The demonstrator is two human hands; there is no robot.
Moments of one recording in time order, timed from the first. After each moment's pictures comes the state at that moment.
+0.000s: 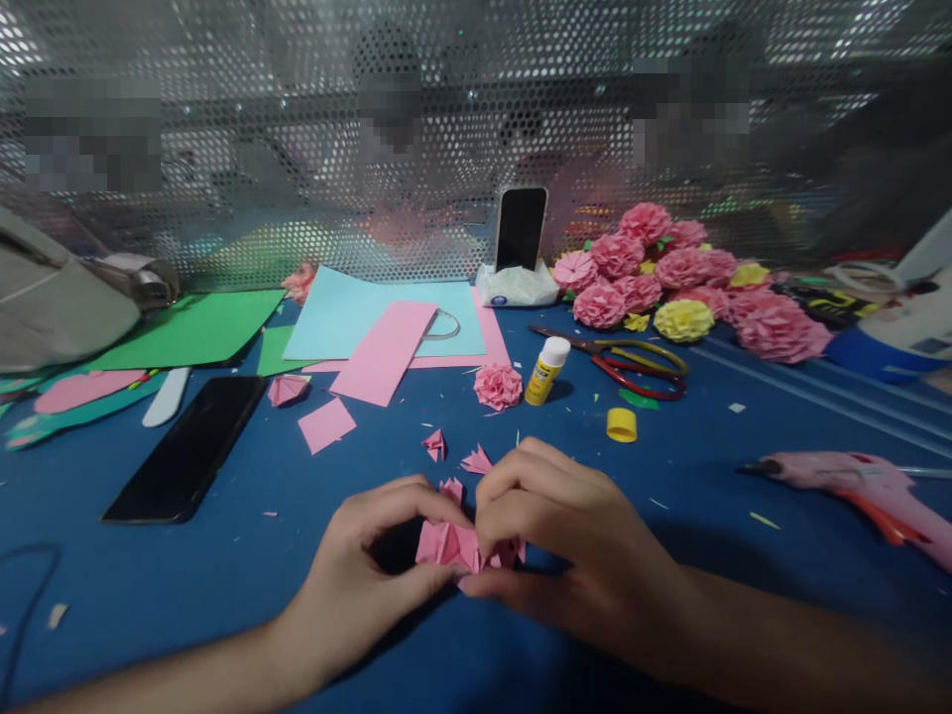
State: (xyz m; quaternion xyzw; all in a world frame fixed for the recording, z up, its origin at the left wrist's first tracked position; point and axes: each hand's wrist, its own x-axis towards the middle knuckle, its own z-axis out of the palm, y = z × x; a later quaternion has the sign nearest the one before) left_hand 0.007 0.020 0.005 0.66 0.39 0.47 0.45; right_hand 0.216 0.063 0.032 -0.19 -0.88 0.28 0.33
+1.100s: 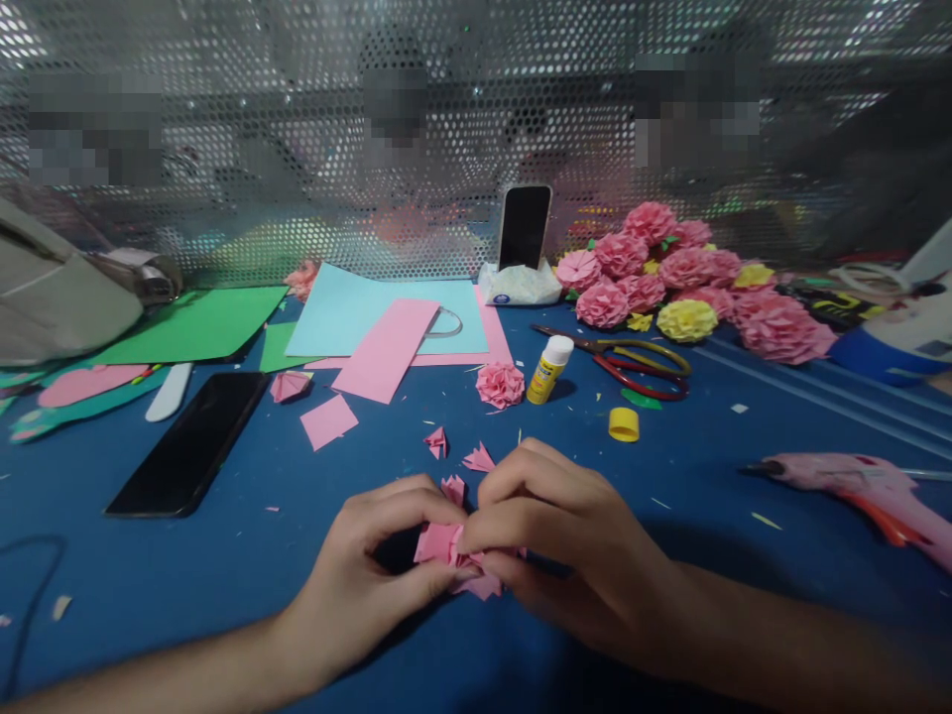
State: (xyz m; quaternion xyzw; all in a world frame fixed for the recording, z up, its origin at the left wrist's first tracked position) left_hand 0.007 0.018 0.005 0.68 0.38 0.46 0.43; right_hand 0.213 0.062 0.036 -0.16 -0.89 0.26 0.34
